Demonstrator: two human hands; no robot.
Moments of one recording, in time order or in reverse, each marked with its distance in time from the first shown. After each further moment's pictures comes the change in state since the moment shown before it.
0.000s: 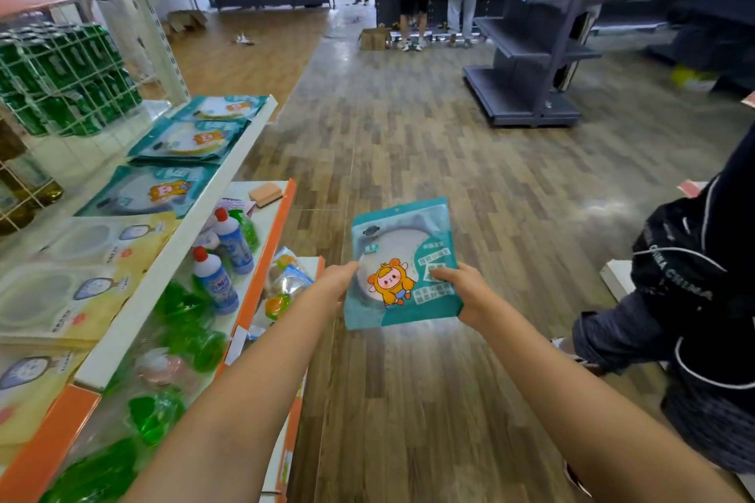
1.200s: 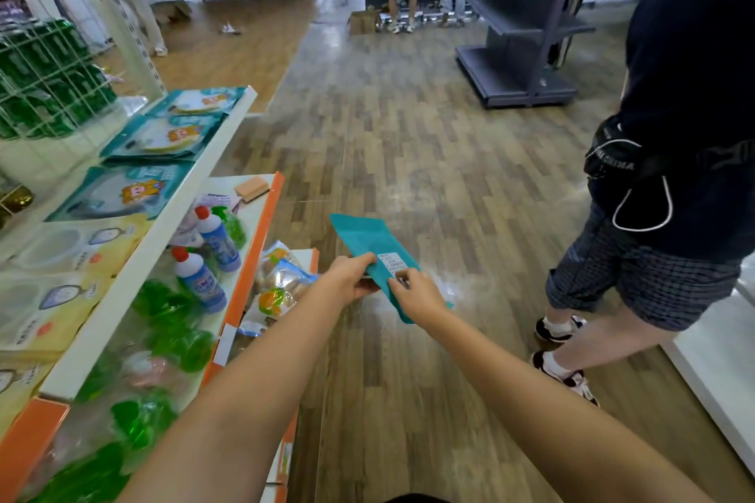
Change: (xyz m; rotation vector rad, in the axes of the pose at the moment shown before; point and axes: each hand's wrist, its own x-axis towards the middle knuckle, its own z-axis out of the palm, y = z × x) left_hand -0.023 0.016 0.059 -0.230 -0.070 0.055; right_hand 0.027 0.040 0.018 -0.937 0.082 -0.265
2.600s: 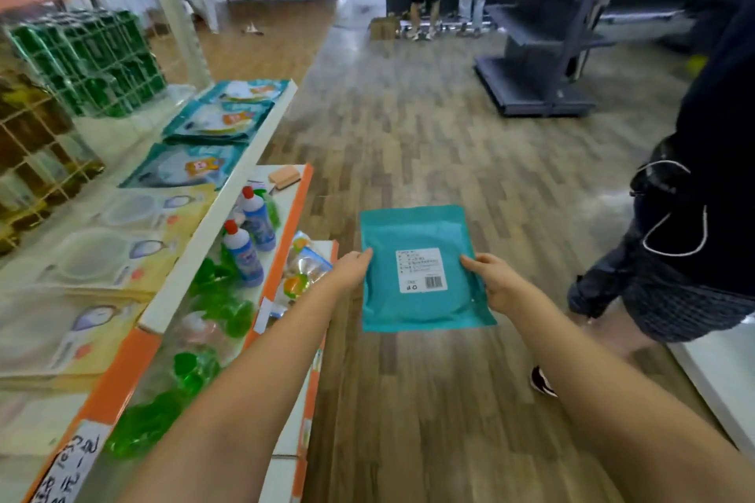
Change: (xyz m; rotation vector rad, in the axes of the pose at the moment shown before) left_hand -0.046 -0.019 -0.097 0.630 0.029 0.155; right_hand -0.041 0.009 -0.029 0.886 -0.046 0.284
